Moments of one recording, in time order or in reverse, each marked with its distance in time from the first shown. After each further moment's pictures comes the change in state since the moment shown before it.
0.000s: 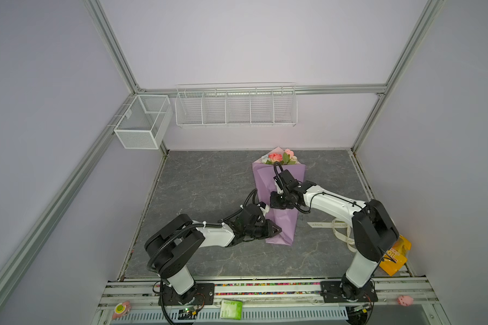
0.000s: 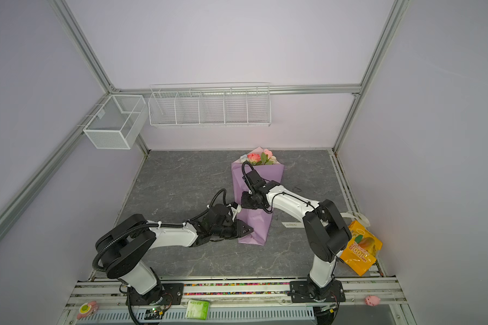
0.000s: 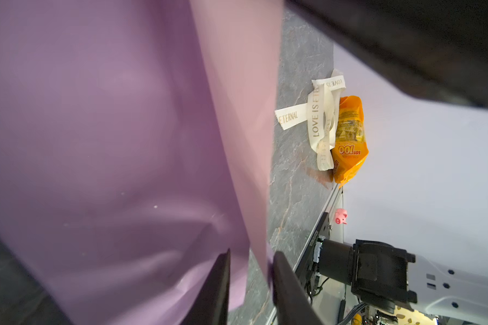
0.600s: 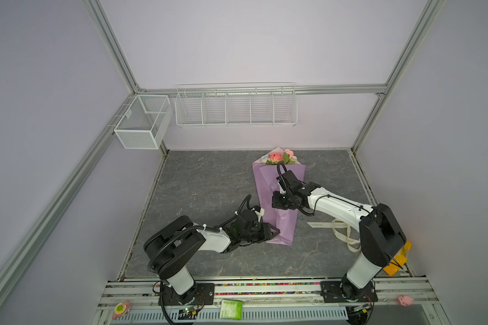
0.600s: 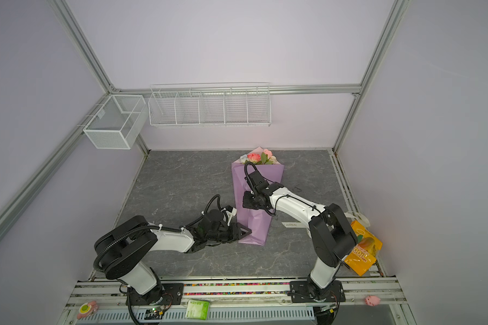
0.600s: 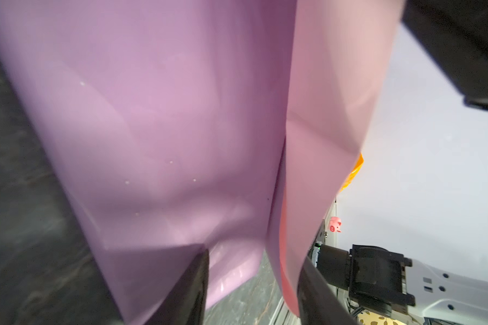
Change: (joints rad) left arm 0.000 -0.040 -0.105 0.124 -0.028 -0.048; right arm 0.000 -0.065 -0.044 0.021 0.016 0.039
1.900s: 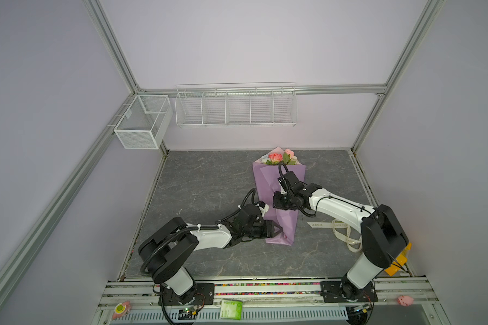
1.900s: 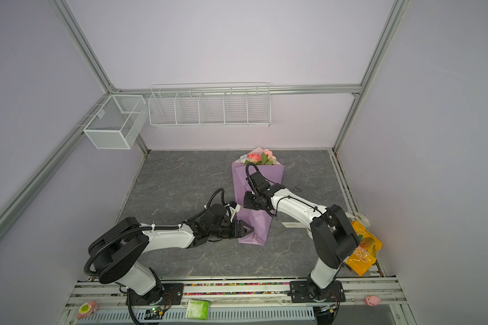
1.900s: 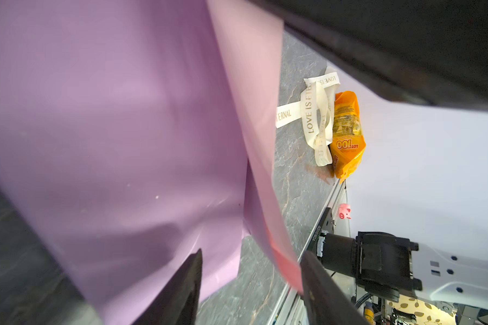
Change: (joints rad) left arm 0.000 -0.083 0.060 -0.174 0.012 0.133; right arm -0.013 -0.050 -0.058 0.023 0.017 0.022
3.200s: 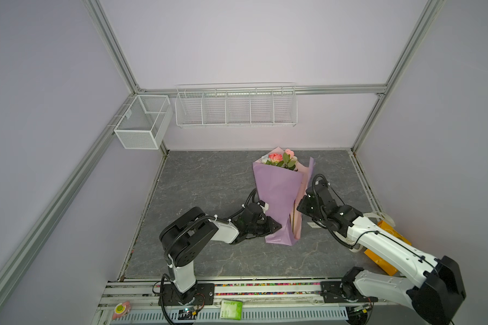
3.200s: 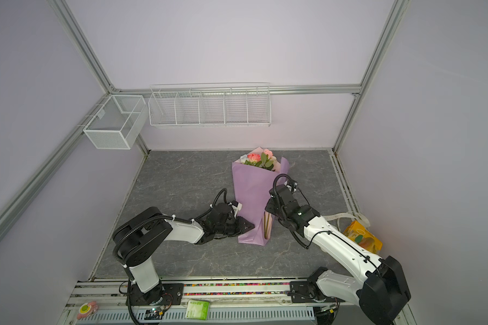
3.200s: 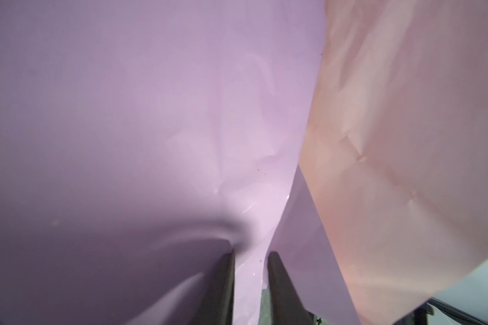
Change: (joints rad) left arm 0.026 0.252 0.090 0.169 0.005 -0.135; right arm -0.014 -0.497 -0.305 0.017 0.336 0.220
